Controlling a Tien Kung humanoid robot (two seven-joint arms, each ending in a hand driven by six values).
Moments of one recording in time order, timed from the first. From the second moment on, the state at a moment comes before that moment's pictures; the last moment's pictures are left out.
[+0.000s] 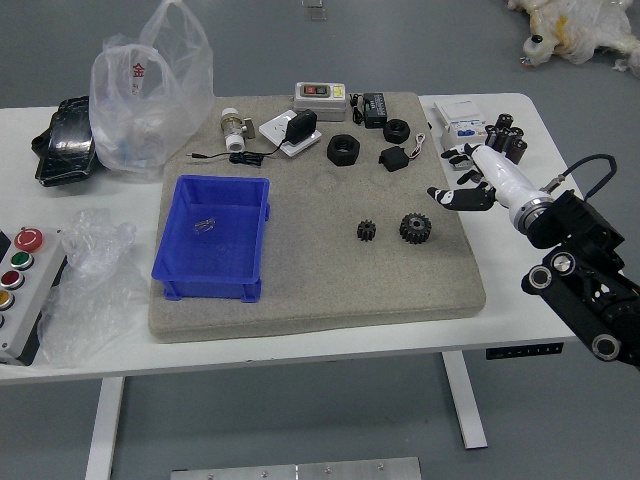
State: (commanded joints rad) left arm -0.08 0.20 -0.98 -0.37 1.09 0.03 0.40; right arm 0.52 -0.37 0.92 1.23 -1.86 -0.03 -0.34
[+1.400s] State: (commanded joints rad) left arm -0.09 0.20 -0.99 -0.37 1.09 0.02 0.40; right arm 0.59 -0.31 0.69 1.06 -1.88 -0.08 -0.33
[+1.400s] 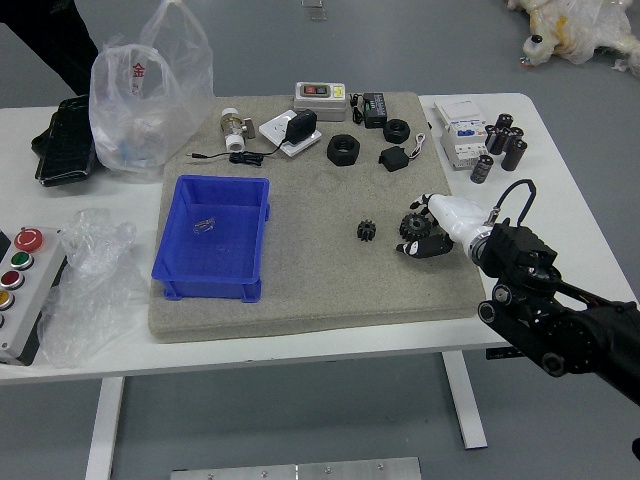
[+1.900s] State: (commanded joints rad) left arm -0.09 0.20 -0.98 -0.37 1.09 0.02 0.39; right arm 0.61 -0.32 0.66 1.07 -1.89 -0.16 -0.30
